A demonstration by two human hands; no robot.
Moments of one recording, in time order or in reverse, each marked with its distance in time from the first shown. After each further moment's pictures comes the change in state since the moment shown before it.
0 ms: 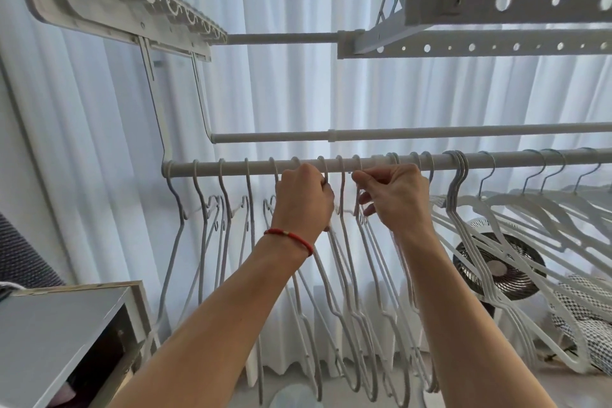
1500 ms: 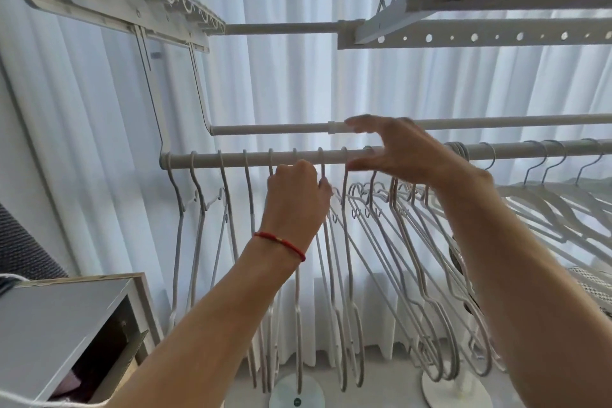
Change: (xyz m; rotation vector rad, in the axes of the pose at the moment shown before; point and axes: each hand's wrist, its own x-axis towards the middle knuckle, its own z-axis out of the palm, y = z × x) left_hand -0.018 0.004 -0.012 0.087 0.061 0.043; right_hand 0.064 -0.027 -0.035 -0.629 -0.483 -0.442
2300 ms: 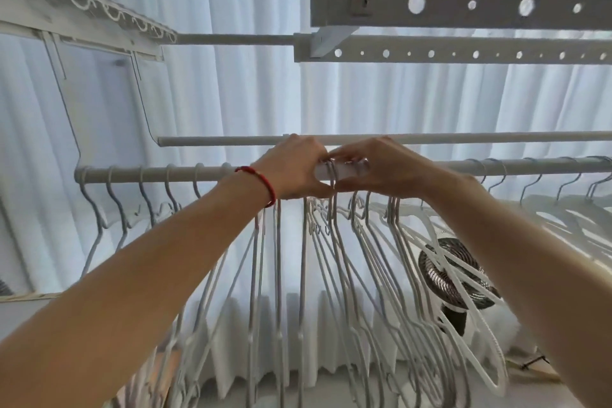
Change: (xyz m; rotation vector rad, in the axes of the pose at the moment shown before) left_hand 0.086 0.067 0.036 0.236 -0.357 0.410; right_hand -0.008 0.084 -0.032 0.036 -0.105 -0.137
